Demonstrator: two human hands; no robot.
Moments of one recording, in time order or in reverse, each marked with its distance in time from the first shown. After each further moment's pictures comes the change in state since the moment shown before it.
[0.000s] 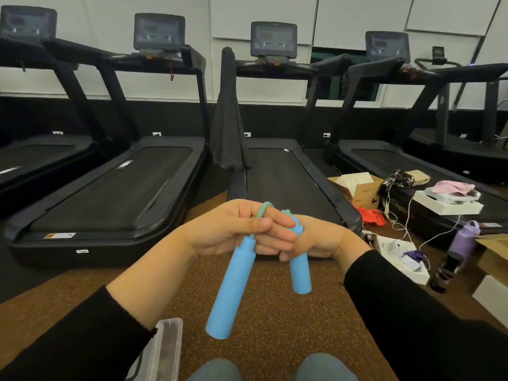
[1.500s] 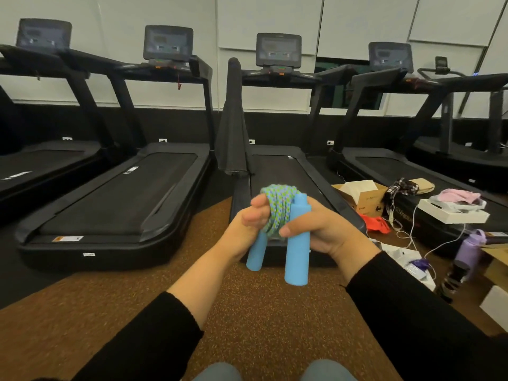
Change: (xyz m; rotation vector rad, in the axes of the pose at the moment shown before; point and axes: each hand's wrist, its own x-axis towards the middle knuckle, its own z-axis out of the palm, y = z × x) left_hand 0.035 -0.055 -0.036 0.415 0.639 0.214; right_hand 0.004 -0.042 0.035 0.178 -0.078 -0.320
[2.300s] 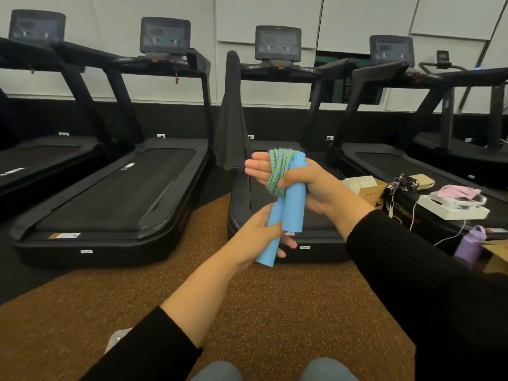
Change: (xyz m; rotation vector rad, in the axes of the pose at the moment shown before) left_hand -0.009 0.019 0.024 -0.080 -0.117 -0.141; right_hand 0.035 -0.023 -0.041 -0.049 0.274 -0.010
